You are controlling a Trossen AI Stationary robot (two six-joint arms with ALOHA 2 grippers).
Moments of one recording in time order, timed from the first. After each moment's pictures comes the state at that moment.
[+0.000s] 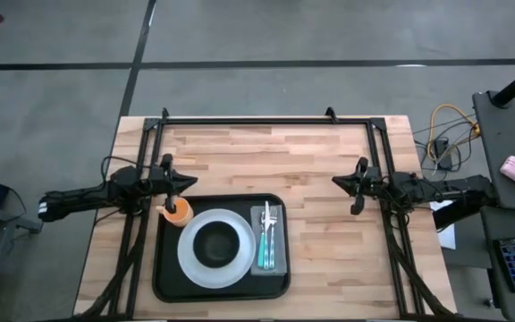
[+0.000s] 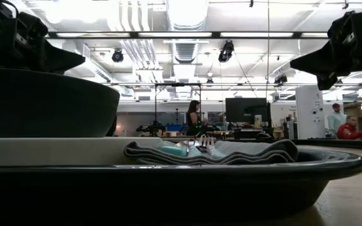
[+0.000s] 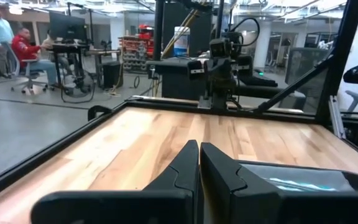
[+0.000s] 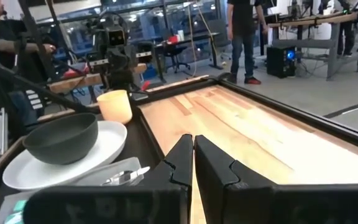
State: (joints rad) left arm 0.15 0.02 0.01 0.02 -0.02 -0.04; right arm 0.08 0.09 0.01 0.06 0.34 0.22
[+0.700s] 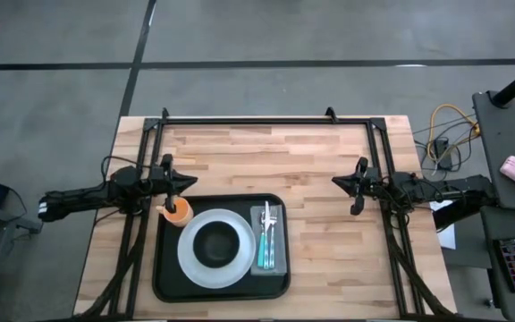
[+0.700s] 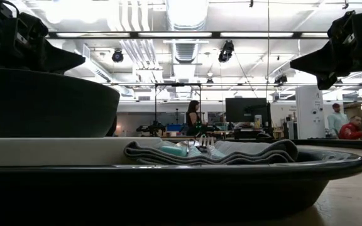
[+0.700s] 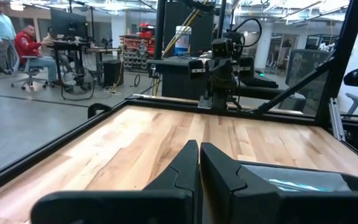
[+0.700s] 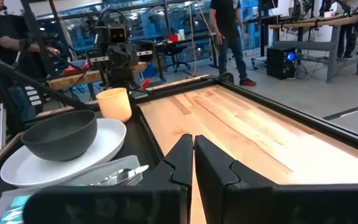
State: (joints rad) left arm 0.15 0.03 0.01 0.02 -0.03 -0.06; right arm 0.08 0.09 0.01 0.06 0.34 0.20
